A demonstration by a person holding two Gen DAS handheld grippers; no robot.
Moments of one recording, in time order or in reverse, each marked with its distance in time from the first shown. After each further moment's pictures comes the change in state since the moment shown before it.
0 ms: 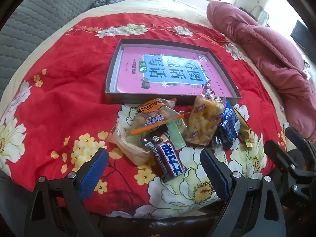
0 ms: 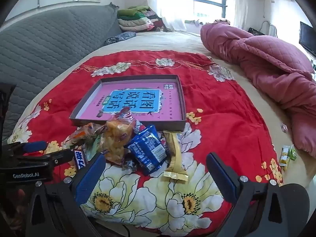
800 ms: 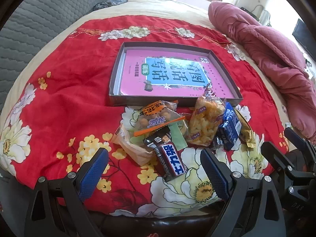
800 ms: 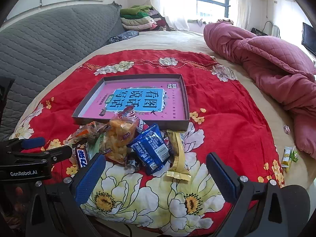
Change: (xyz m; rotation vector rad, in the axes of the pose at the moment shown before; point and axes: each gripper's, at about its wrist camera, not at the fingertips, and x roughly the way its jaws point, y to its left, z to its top) left arm -0.008 0.005 0.002 -0.023 0.010 -0.002; right arm 0.001 0.006 -0.001 -0.022 0.029 0.022
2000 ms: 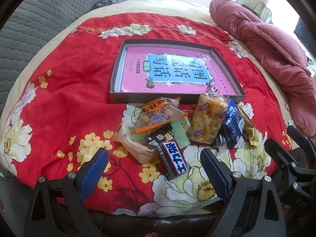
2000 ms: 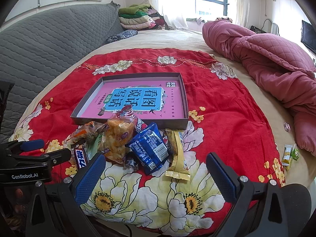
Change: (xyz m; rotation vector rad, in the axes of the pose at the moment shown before) left arm 0.005 0.001 -0.004 0.002 0.015 0.014; right arm 0.003 -0.003 -0.001 0.009 0.005 0.002
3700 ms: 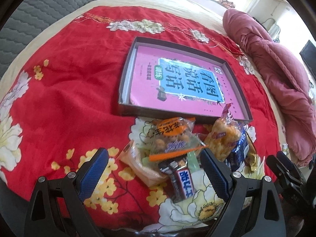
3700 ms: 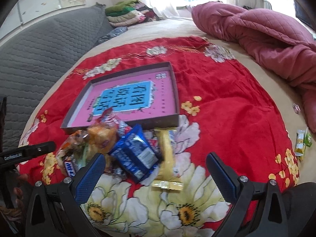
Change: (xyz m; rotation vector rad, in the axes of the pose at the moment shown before) left arm 0.029 0.033 0.042 -0.121 0.032 -0.078; right arm 0.039 -0.046 0.008 0.152 0.071 0.058
